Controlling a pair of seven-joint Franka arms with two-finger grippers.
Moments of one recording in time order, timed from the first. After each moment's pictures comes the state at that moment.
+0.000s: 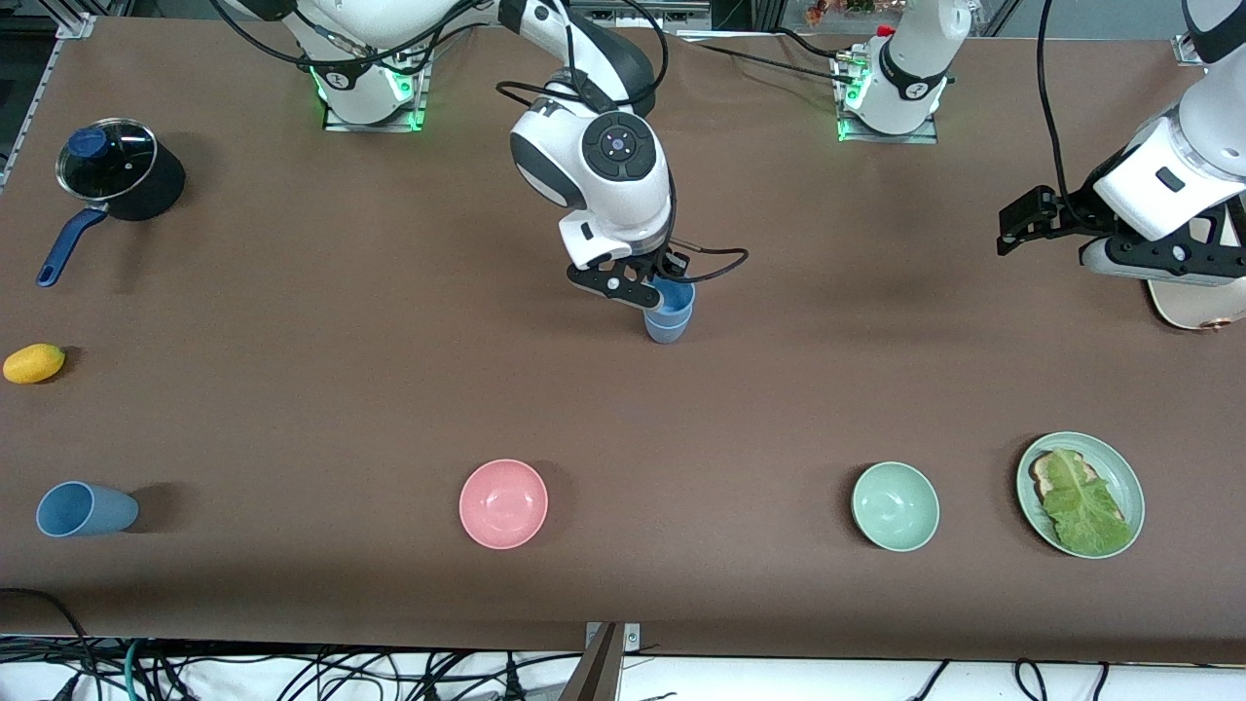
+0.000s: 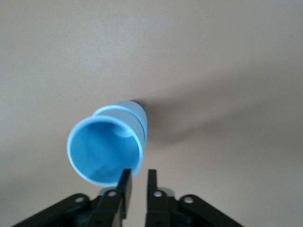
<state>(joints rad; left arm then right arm) 0.07 0.00 -0.15 -1.67 -0.04 1.62 0.02 0.50 0.70 0.47 -1.31 -0.19 1.96 1.30</state>
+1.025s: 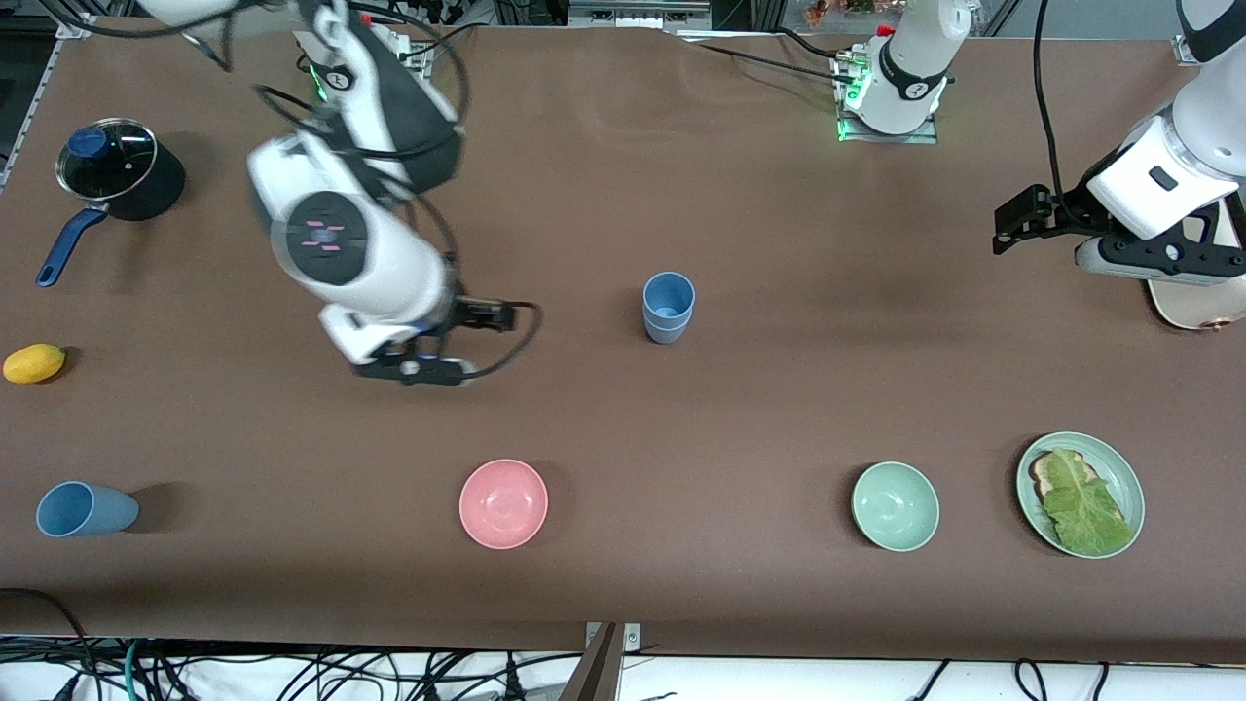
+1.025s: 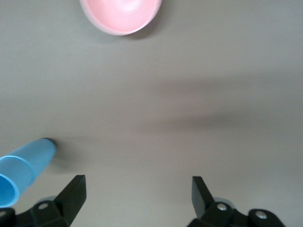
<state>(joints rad) 0.07 0.00 -0.16 -1.67 -0.04 1.62 0.02 0.08 0.53 0.46 -1.28 -0.12 1.63 0.61</state>
